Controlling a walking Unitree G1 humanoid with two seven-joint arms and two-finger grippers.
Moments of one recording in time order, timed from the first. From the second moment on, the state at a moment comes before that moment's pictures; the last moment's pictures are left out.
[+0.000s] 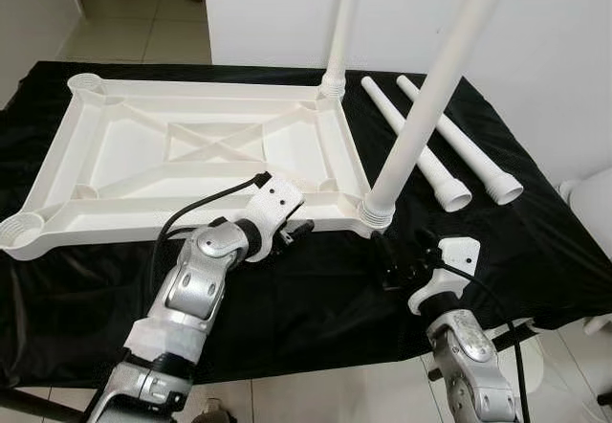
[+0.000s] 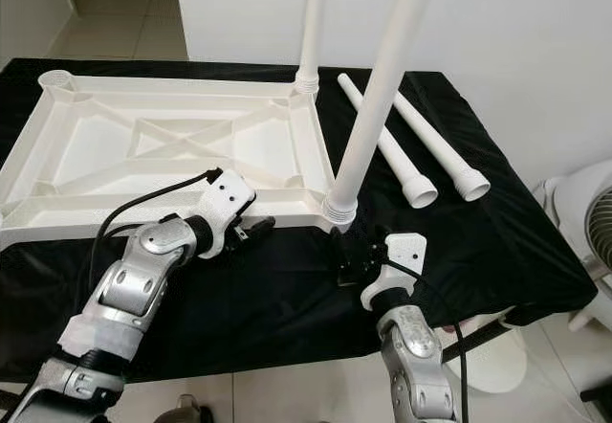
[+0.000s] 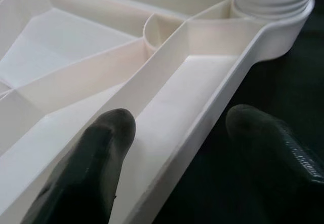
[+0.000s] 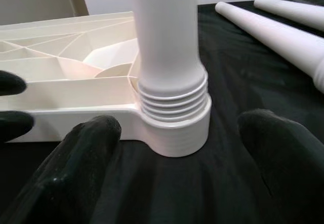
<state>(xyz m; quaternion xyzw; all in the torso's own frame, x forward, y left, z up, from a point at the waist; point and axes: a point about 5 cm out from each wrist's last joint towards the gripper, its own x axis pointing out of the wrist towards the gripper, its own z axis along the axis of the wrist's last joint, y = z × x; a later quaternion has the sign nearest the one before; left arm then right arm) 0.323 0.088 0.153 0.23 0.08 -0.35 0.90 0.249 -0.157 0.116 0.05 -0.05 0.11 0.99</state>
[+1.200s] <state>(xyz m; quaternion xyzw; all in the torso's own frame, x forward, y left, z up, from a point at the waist) 0.352 0.130 0.145 0.22 0.15 -0.28 0.92 0.263 -0.148 0.130 0.06 -0.06 0.13 0.99</state>
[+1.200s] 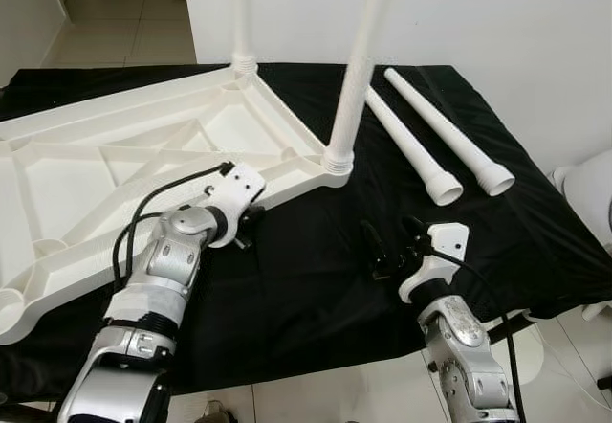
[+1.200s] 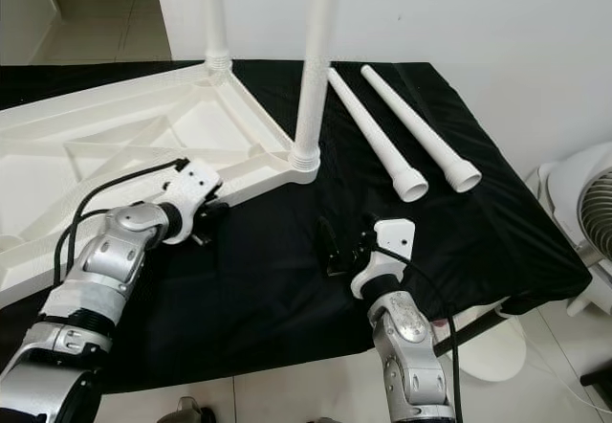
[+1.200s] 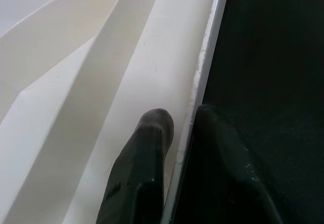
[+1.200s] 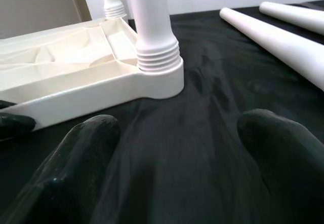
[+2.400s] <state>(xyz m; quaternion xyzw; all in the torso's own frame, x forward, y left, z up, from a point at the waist) 0.335 0.178 0.186 0.23 0.01 -0.16 0.96 0.277 -0.140 0.136 0.05 -0.07 0.15 0.99</state>
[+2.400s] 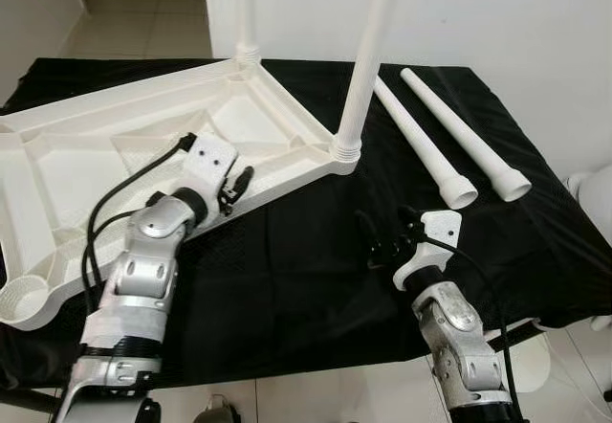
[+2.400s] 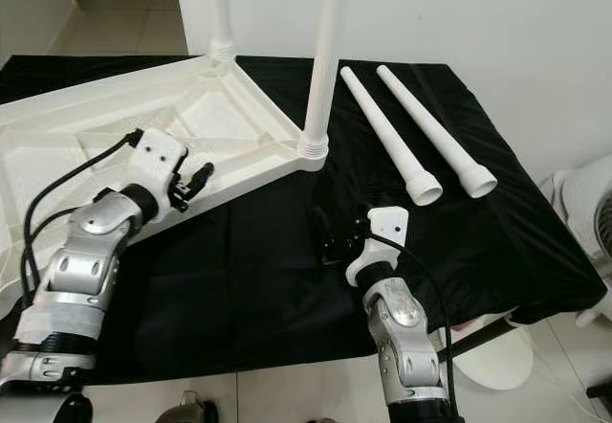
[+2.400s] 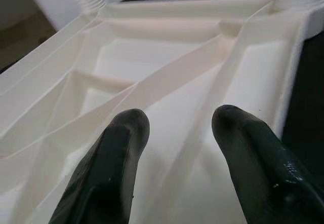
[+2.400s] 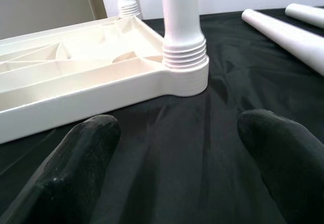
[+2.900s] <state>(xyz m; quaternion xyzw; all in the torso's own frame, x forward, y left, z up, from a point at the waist) 0.333 0.235 0.176 0.31 0.10 -0.08 0.94 0.285 -0.139 0.141 0.05 -0.07 0.16 0.98</state>
